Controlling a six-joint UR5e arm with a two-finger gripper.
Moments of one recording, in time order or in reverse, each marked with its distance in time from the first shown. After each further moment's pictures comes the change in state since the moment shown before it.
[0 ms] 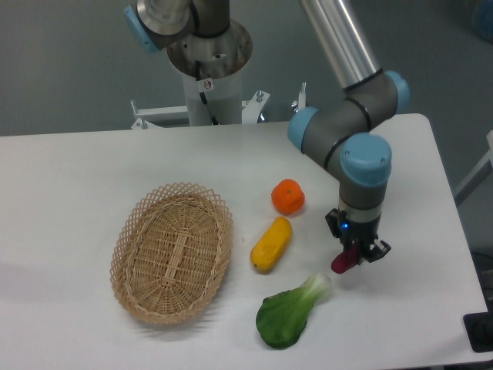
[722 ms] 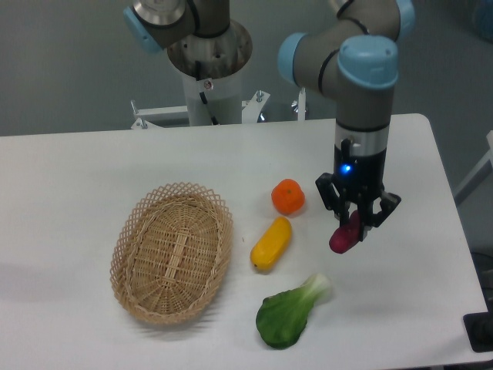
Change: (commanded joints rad) arm 0.031 0.157 0.083 -0.138 -0.221 -0.235
